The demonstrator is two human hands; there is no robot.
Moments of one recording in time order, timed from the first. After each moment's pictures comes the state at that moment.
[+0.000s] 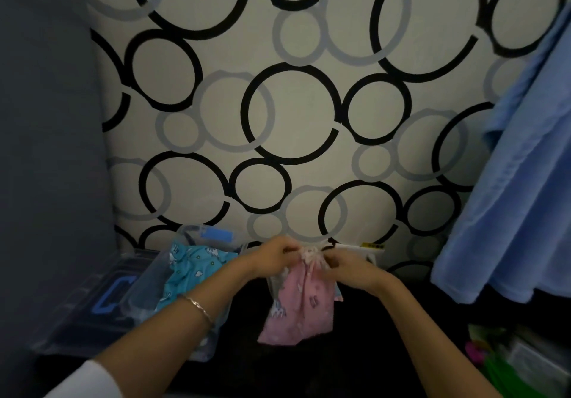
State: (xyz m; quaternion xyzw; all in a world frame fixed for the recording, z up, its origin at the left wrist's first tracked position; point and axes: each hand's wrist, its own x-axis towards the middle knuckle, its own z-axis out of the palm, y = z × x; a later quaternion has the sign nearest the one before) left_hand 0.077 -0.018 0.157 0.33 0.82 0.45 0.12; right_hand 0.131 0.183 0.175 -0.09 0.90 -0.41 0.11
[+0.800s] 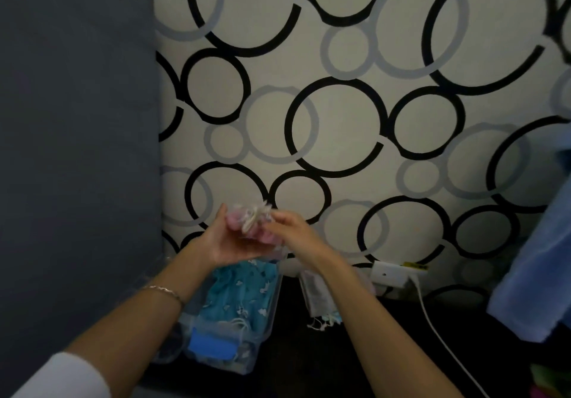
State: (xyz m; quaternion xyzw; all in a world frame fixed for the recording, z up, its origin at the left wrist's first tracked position) left_hand 0.071 -0.147 0.198 -0.01 0.36 0.90 0.24; right_hand 0.086 0.002 0.216 -0.21 0.80 -0.56 0.04
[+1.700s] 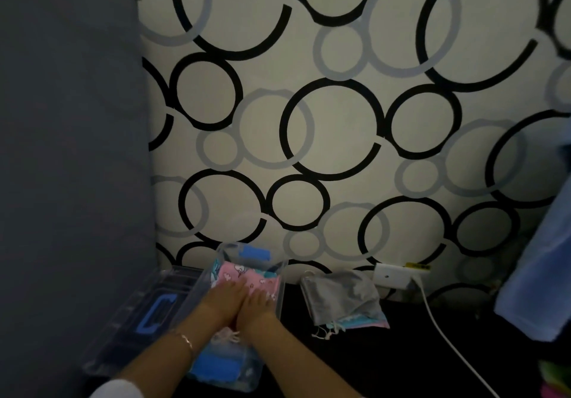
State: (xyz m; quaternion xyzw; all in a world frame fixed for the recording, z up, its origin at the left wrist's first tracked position) left_hand 0.018 -0.164 0.046 0.22 0.97 -0.08 0.07; right_hand 0.057 -0.075 0.060 -0.09 0.97 0.09 0.18
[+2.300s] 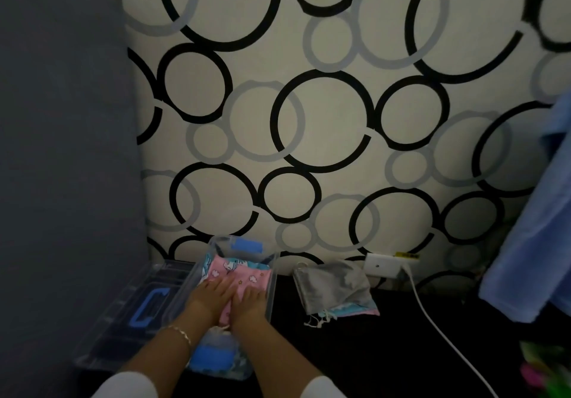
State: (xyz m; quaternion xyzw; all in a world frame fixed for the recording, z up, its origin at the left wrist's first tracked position) left_hand 0.019 -0.179 0.020 0.20 0.97 -0.14 0.06; right_hand 0.044 -0.077 0.030 -0.07 0.97 0.15 0.17
